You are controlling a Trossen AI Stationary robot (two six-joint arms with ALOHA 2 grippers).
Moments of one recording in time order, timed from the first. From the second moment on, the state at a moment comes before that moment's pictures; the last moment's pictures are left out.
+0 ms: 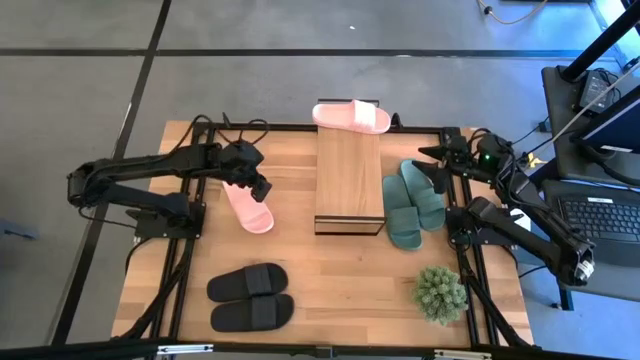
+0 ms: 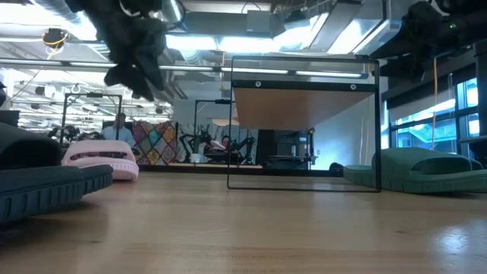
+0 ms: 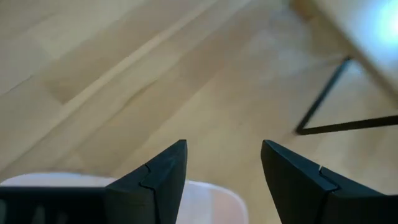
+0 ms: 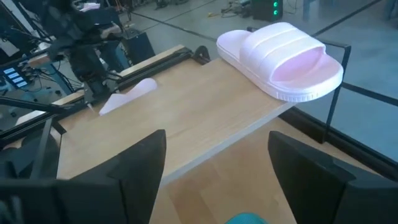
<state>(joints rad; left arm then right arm) 0.32 1.06 0.84 -0.71 -0.01 -0.55 -0.85 0.40 0.50 -0.38 -0.42 0.15</state>
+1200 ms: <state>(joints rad) 0.59 1.41 0.84 -0.93 0.28 -0.38 -0.85 0.43 0.50 -0.39 -0.47 0.15</state>
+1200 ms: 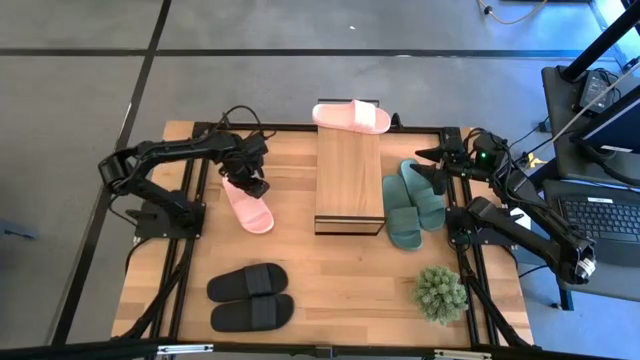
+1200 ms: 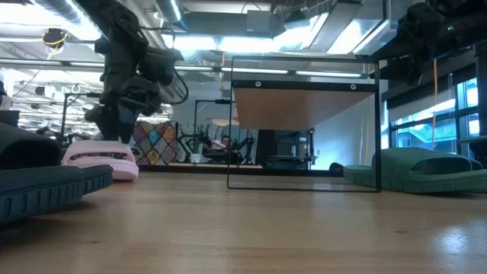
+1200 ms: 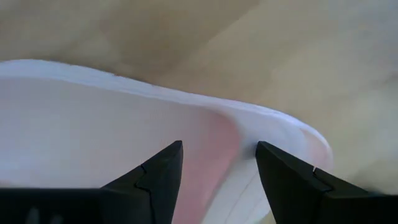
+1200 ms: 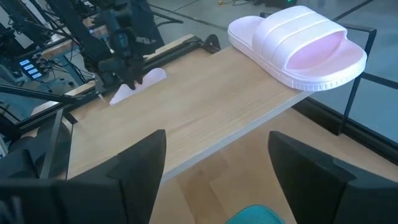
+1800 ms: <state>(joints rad) 0.60 1.44 0.68 -0.91 0.49 -0.31 -0.85 0.43 0.50 -0.44 -0.47 0.12</state>
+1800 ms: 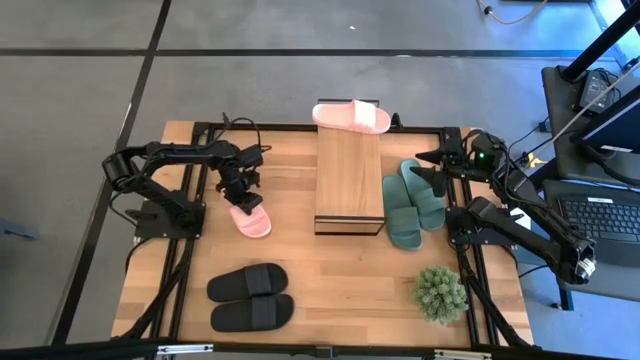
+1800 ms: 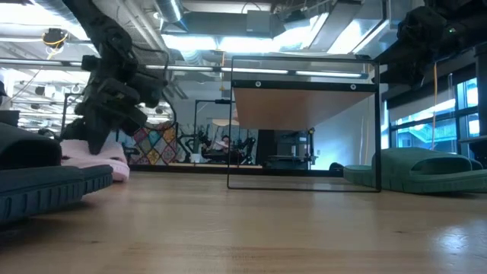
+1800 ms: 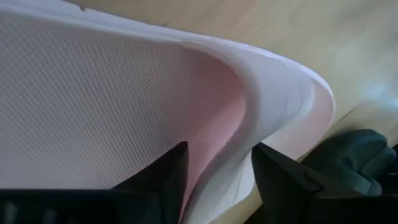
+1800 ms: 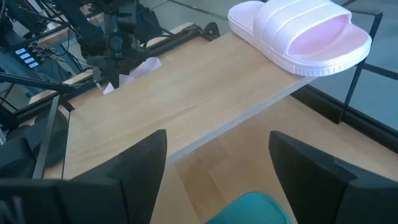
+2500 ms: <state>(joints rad) 0.59 1.44 0.75 -0.71 0.61 -0.24 -0.85 0.43 0.50 -0.44 -0.47 0.12</state>
